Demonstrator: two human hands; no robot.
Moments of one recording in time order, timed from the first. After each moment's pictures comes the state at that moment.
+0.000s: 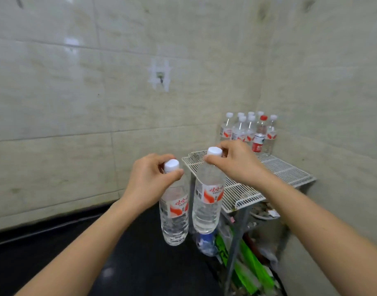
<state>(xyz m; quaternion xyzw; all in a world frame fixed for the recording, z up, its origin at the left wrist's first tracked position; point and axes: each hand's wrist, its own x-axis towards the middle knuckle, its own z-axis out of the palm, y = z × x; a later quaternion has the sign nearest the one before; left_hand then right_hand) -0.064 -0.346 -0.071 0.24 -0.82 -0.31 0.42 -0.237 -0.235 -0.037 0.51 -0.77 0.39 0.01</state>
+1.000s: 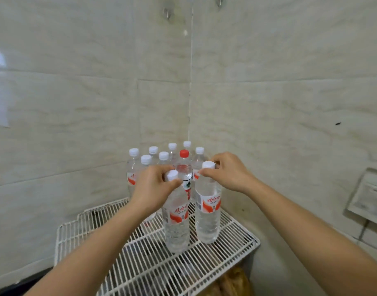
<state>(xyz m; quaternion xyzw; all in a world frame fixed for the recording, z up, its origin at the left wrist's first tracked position) -0.544 -0.353 -0.049 0.20 -0.86 -0.30 0.37 -0.704 -0.228 -0.020 0.45 -0.81 0.37 0.03</state>
